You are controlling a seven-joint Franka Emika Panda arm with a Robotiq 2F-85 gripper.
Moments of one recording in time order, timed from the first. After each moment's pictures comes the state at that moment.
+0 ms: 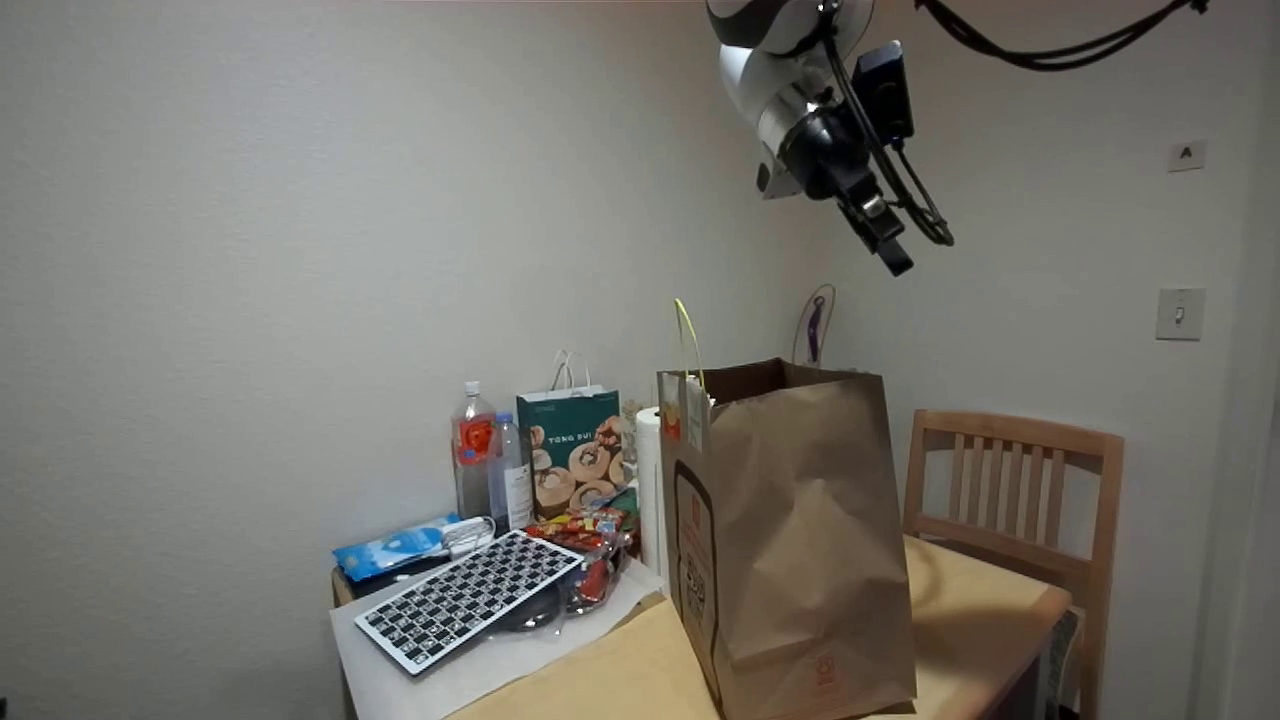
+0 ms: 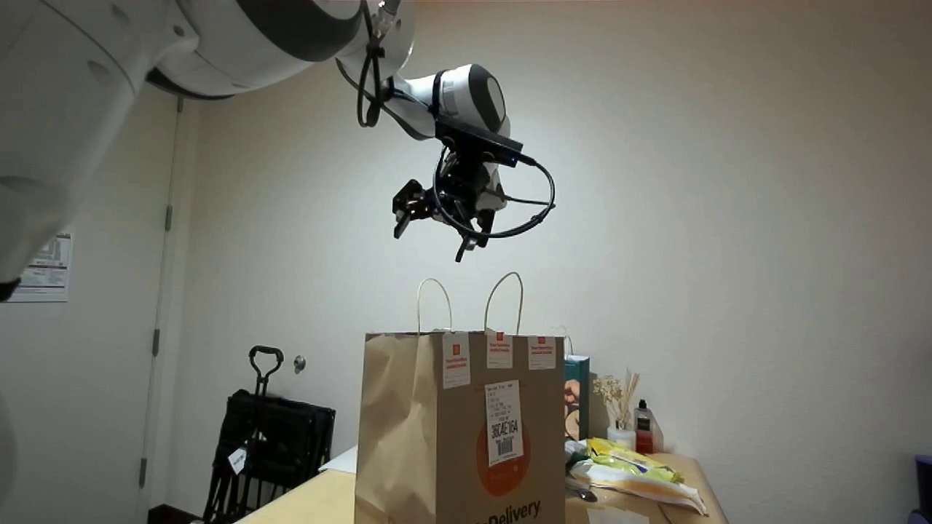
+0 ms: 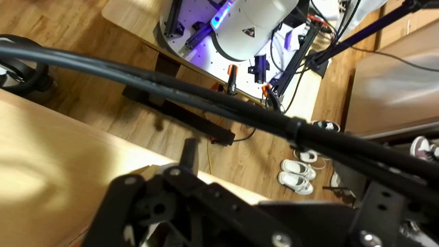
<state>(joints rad) -0.07 0.26 -0.03 -1.22 0.00 0.82 -0.55</state>
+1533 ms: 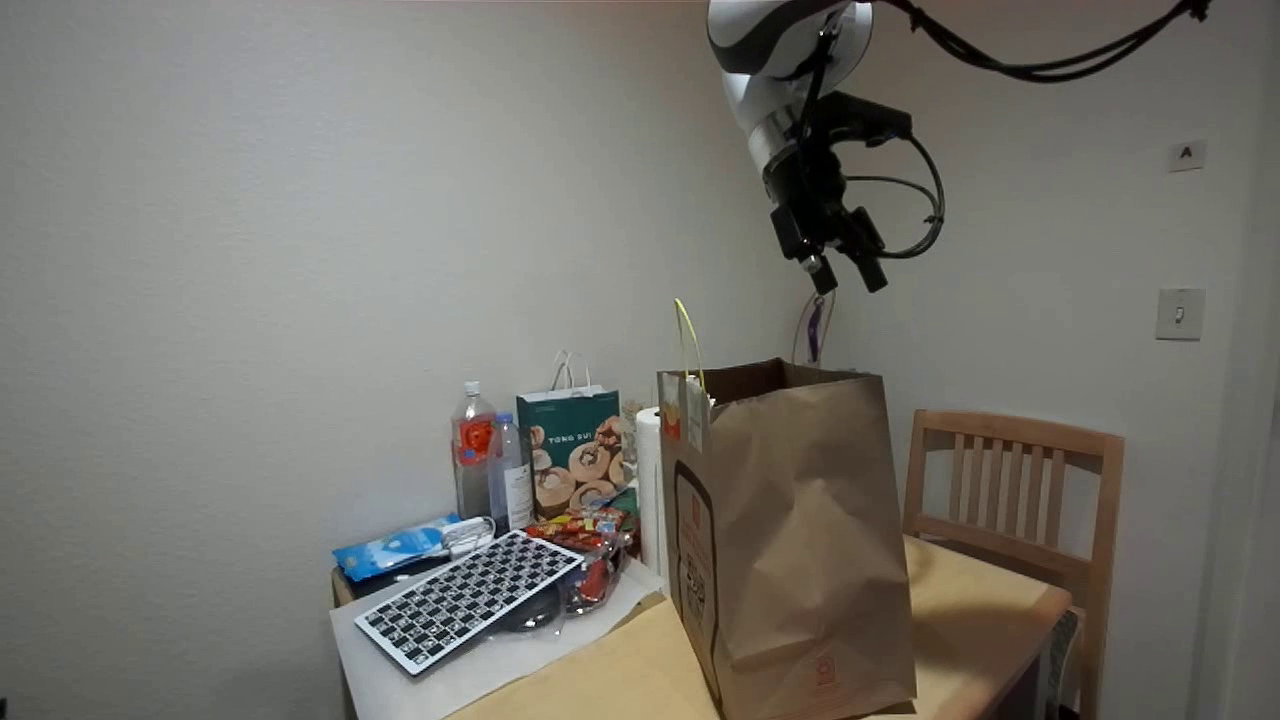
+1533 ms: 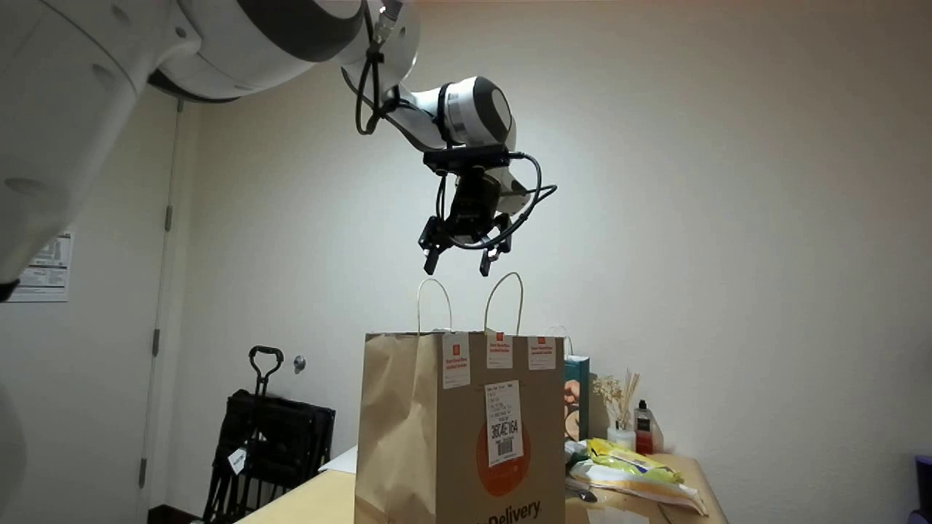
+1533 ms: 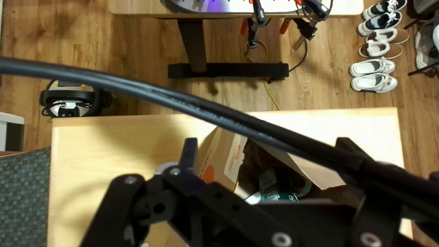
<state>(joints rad) -0.05 0.27 -0.08 -1.26 -0.02 1.06 -0.08</state>
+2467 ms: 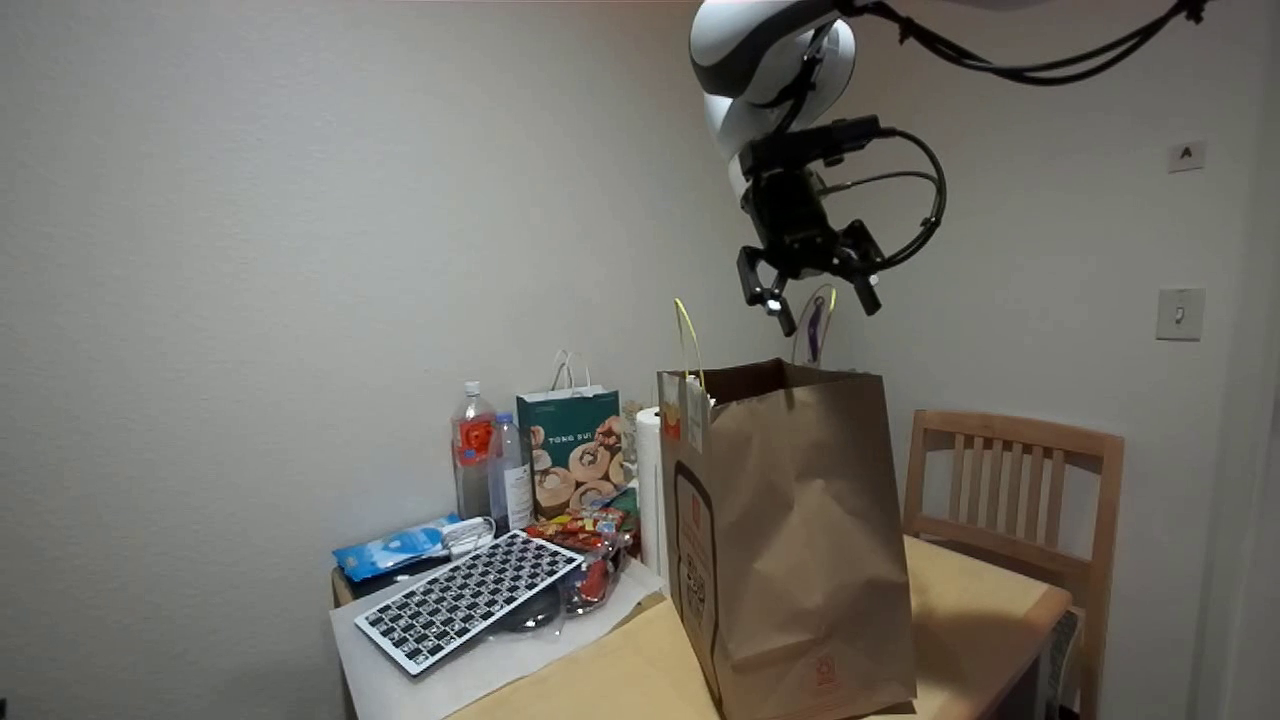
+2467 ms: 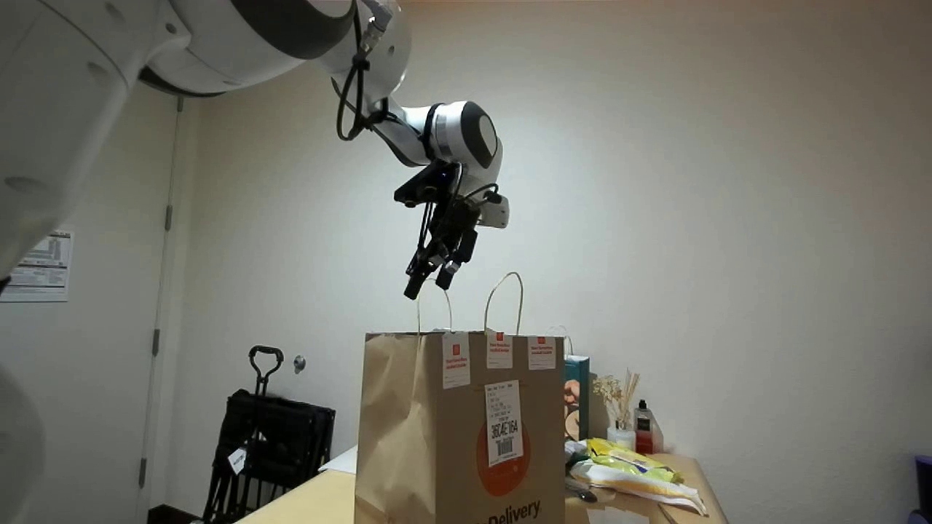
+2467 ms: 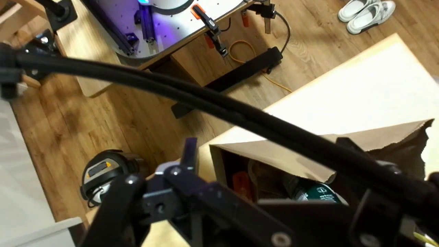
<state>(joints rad) 0.00 0.25 -0.08 -1.38 0.07 1.11 0.52</state>
